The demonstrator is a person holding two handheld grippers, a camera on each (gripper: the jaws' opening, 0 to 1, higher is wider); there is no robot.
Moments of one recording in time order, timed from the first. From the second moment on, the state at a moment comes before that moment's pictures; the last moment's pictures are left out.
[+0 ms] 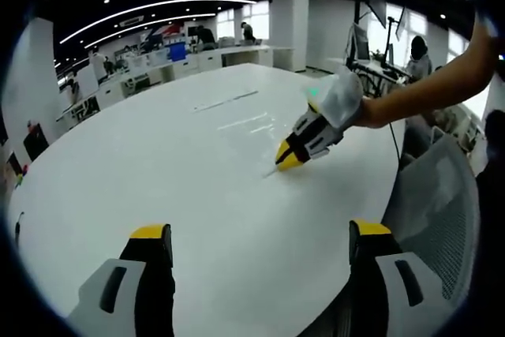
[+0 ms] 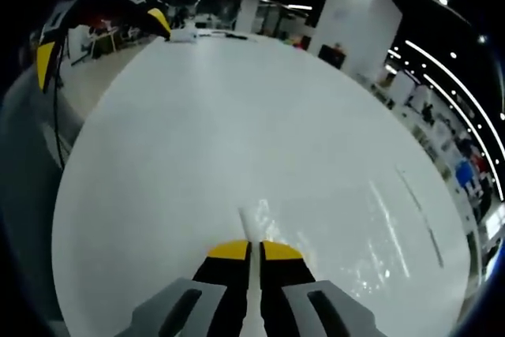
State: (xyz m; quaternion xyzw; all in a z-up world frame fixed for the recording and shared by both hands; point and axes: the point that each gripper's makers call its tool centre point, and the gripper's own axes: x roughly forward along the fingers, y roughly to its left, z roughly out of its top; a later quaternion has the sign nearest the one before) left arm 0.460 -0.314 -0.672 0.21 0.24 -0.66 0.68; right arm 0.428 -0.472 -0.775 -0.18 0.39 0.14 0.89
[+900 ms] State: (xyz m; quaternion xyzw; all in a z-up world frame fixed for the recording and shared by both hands) left arm 0.458 -0.311 -0.673 0.22 0.24 -0.66 0.68; right arm 0.434 -0.460 -0.780 -0.12 0.39 0.17 0.90
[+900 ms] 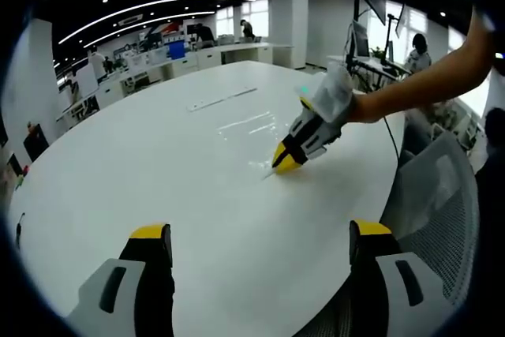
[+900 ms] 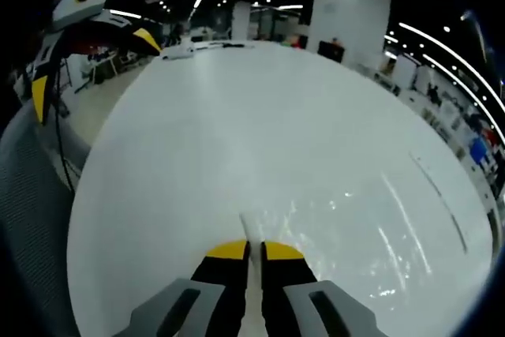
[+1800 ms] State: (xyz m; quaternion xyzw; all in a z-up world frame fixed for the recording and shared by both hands) left arm 0.442 -0.316 -0.678 0.25 0.23 -0.67 0.66; right arm 0.411 -0.443 -0.760 -0.15 0.39 0.20 0.88
